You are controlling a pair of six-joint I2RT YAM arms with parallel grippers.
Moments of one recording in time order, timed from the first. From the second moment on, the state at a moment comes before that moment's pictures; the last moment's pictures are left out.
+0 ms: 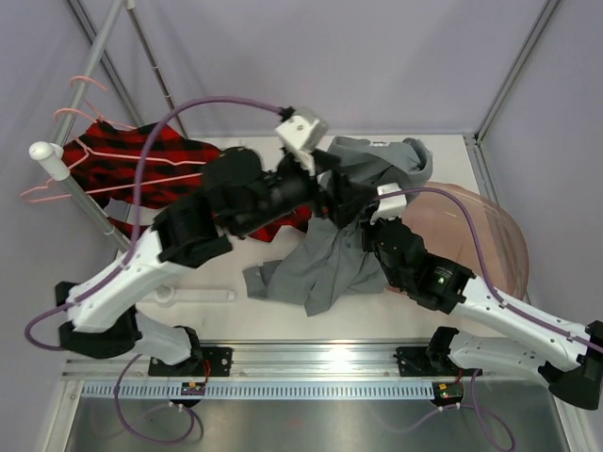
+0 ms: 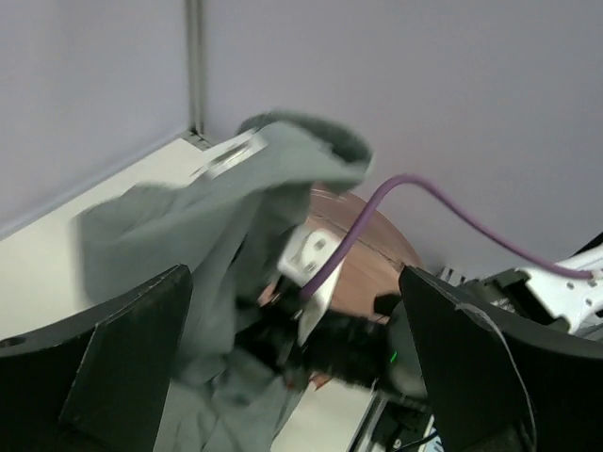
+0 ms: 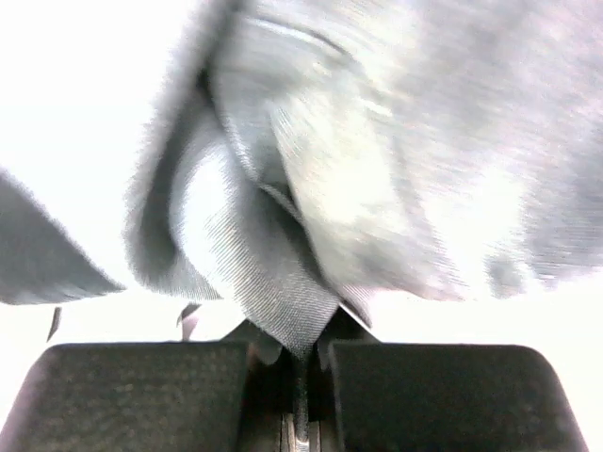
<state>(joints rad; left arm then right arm) -1.16 1.43 1.94 -0.52 -0.15 -0.20 0.99 0.95 0.87 -0.21 0.73 0.18</state>
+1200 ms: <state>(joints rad) -1.17 1.05 1.10 -0.41 -0.32 -0.49 0.67 0.88 1.37 -0.24 0.88 -0.38</state>
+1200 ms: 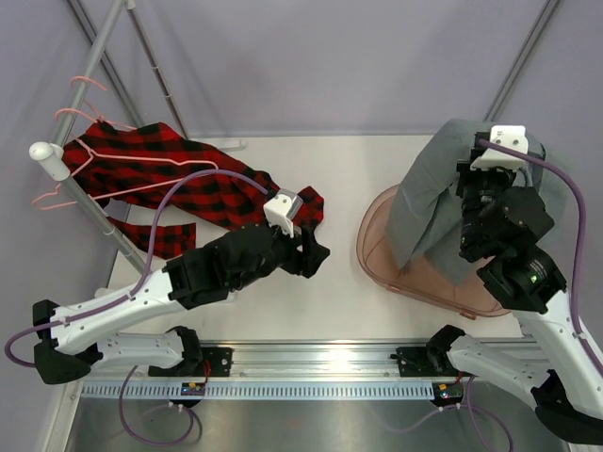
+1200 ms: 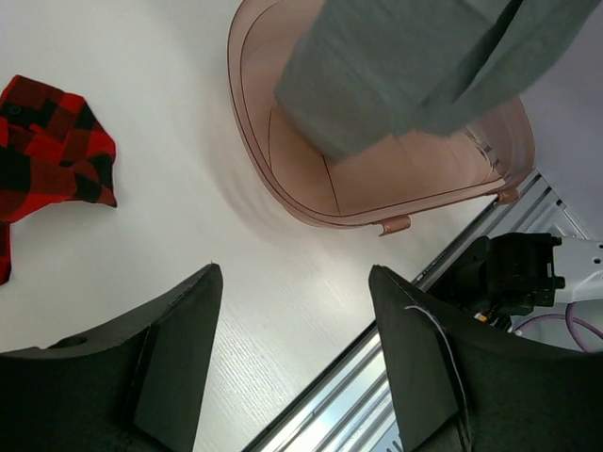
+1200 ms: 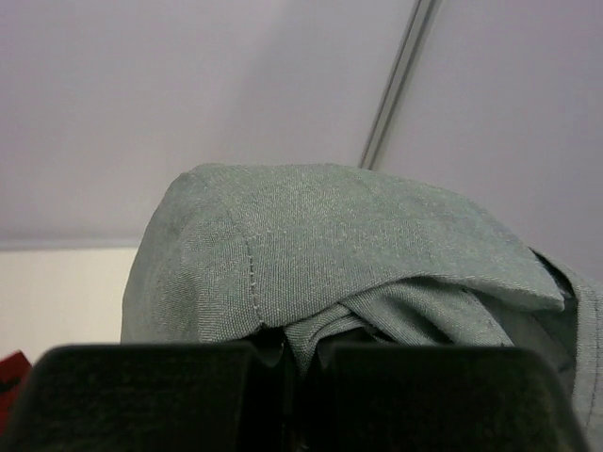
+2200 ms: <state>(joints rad) -1.19 0.90 0.88 -0.49 -0.48 -0.70 0.66 1.02 1.61 -0.78 0.21 0.25</state>
